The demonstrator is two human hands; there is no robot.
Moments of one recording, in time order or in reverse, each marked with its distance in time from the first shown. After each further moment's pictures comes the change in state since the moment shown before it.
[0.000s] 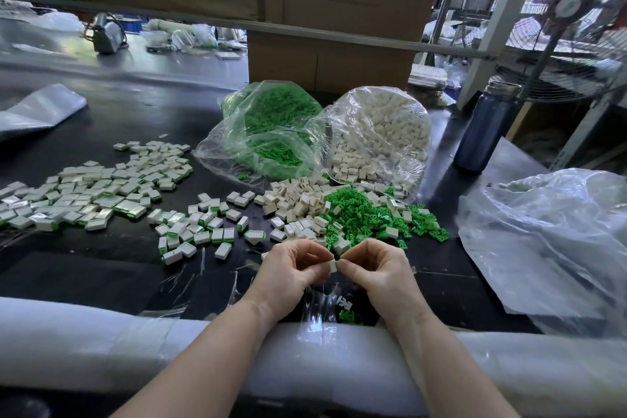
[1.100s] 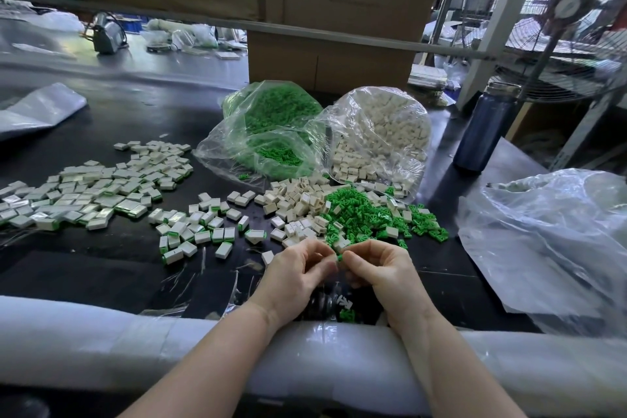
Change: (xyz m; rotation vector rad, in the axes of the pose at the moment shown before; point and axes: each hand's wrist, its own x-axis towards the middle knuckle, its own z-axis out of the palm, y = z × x) left_hand 0.001 -0.006 0.005 0.184 -0.012 0.076; right_hand 0.000 -0.001 -0.002 0.162 -0.014 0.112
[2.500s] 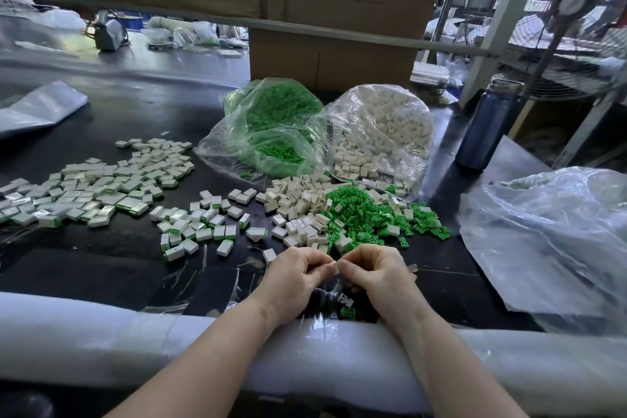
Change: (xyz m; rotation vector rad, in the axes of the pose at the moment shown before) left_hand -0.001 -0.001 -0.003 0.121 -0.069 -0.012; right_hand 0.000 0.002 0.004 -0.206 -0.057 -0.013
